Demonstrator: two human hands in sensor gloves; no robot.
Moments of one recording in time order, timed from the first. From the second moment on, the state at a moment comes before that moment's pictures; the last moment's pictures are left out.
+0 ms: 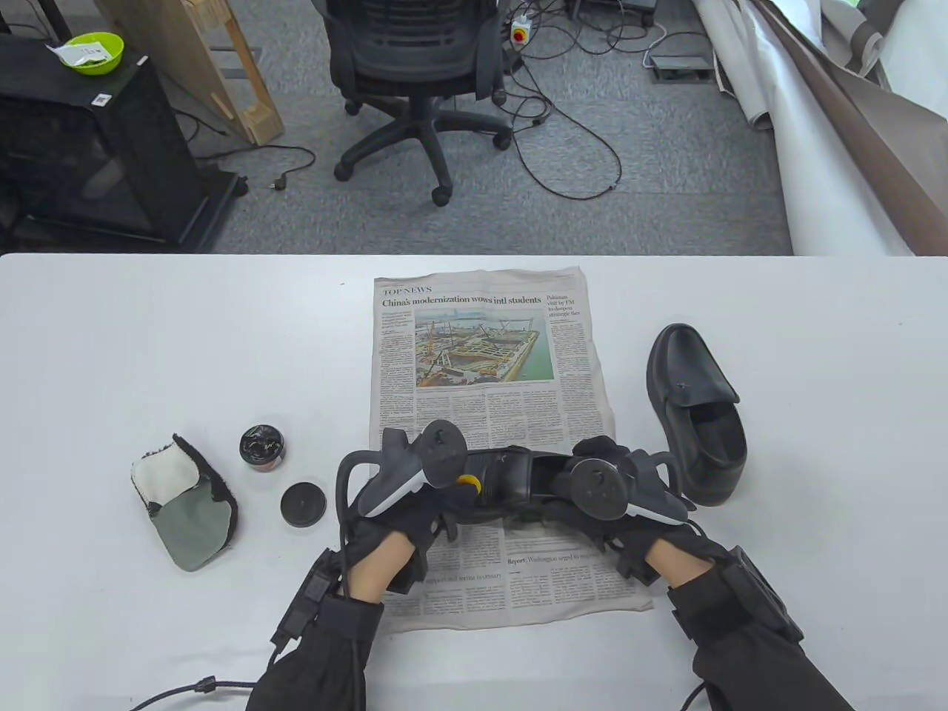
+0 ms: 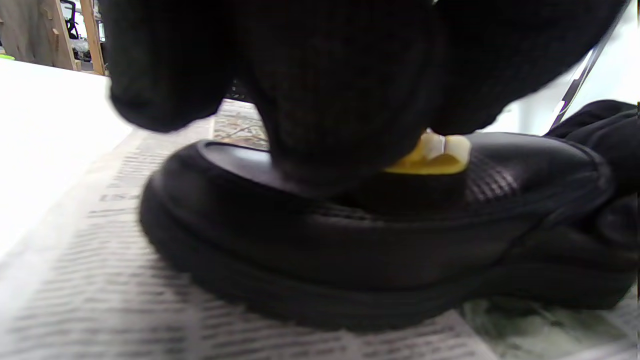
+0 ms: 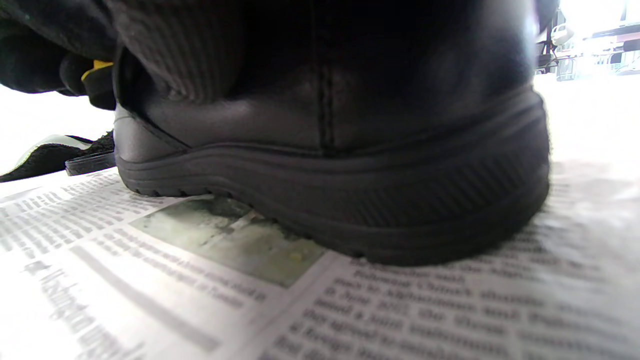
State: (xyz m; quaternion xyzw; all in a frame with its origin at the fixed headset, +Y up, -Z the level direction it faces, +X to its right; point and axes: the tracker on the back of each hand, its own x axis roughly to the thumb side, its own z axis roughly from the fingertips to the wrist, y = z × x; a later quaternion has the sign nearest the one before) left_hand -0.086 -0.700 -0.296 -0.09 -0.08 0.10 0.99; right_hand 0.147 -0.739 -0.299 0.26 0.01 0.96 0.07
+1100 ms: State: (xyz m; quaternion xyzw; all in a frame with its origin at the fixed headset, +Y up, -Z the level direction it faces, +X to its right) left_hand -0.095 -0.702 -0.298 -0.10 -0.09 0.09 0.99; right_hand 0.147 -0.740 -0.298 0.26 0.00 0.96 0.07
